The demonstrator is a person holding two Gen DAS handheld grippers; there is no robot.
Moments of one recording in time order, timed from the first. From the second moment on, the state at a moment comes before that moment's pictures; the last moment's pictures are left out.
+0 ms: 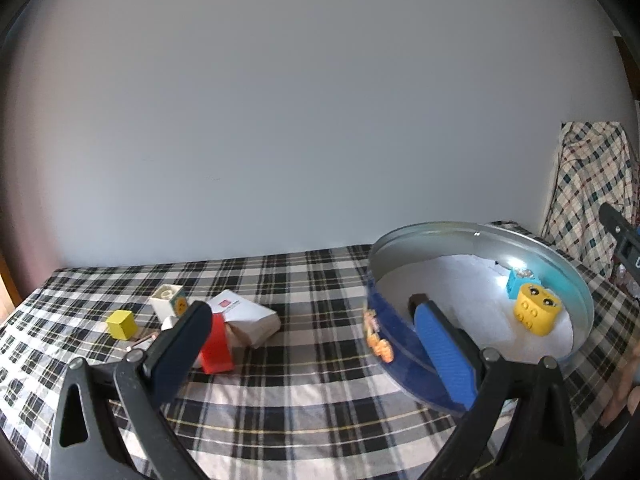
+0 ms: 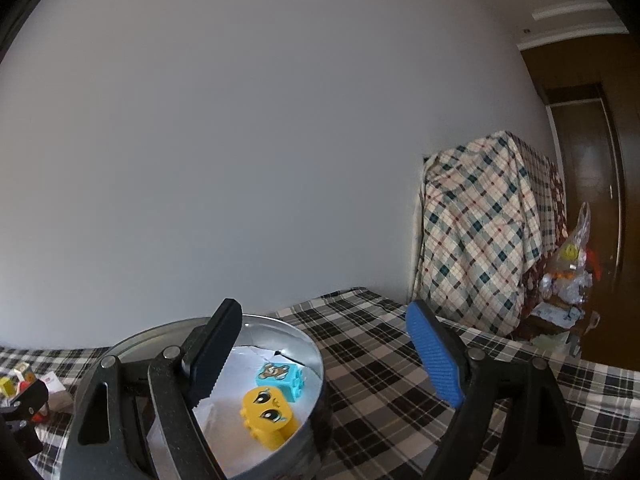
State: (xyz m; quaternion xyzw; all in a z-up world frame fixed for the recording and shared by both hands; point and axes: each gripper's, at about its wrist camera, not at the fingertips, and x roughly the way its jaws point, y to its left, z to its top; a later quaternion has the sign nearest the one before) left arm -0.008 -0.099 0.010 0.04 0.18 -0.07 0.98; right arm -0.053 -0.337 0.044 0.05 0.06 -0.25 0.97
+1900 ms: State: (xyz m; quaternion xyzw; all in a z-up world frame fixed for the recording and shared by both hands) left arm 0.086 0.118 -0.029 0.05 0.37 -0.04 0.93; right arm 0.110 -0.068 -0.021 0.04 0.36 0.10 0.93
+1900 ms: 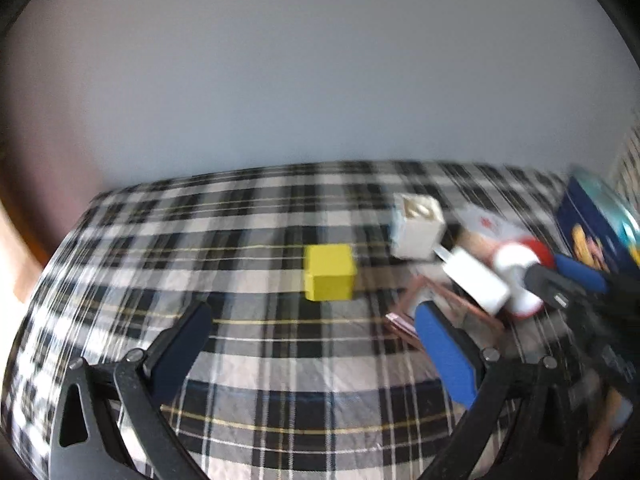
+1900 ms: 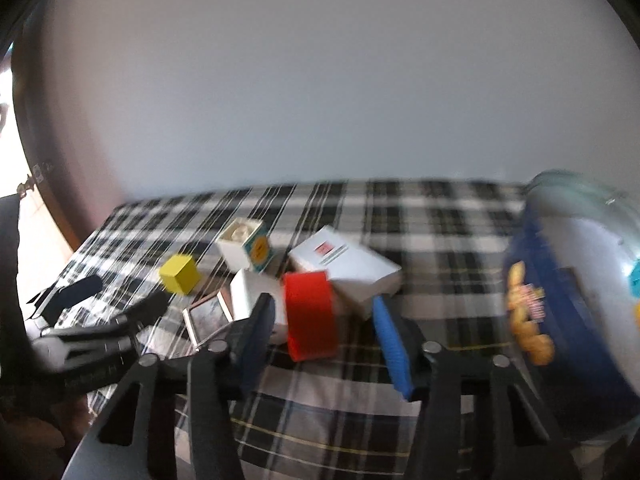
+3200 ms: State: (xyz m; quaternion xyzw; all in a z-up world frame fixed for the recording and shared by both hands) left arm 0.094 0.065 -0.050 0.06 0.43 -0.15 0.89; right arm 0.062 -0.130 -0.002 0.06 0.30 0.11 0.95
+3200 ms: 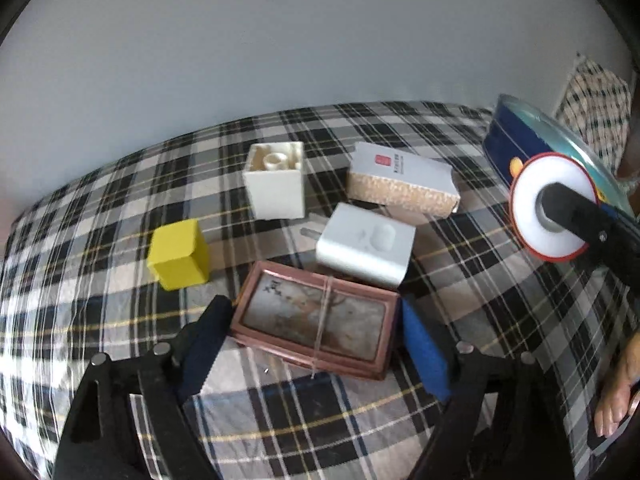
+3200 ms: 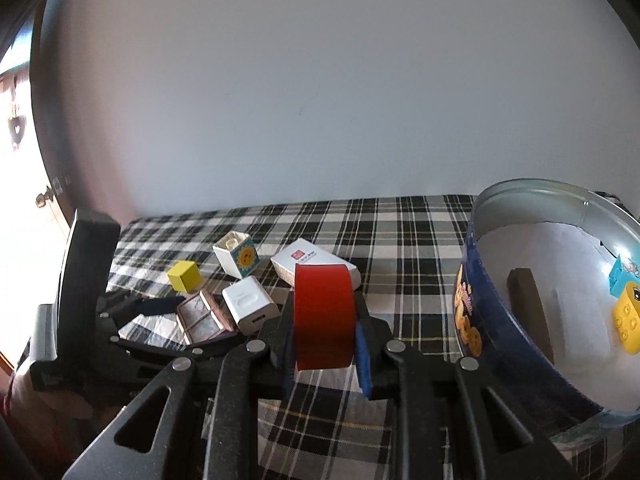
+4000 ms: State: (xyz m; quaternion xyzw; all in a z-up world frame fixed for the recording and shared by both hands) left arm 0.034 0.051 0.004 -0.05 0.23 -0.02 0.97; right arm 0.012 -0.165 0.044 0.01 0.15 0.06 0.99
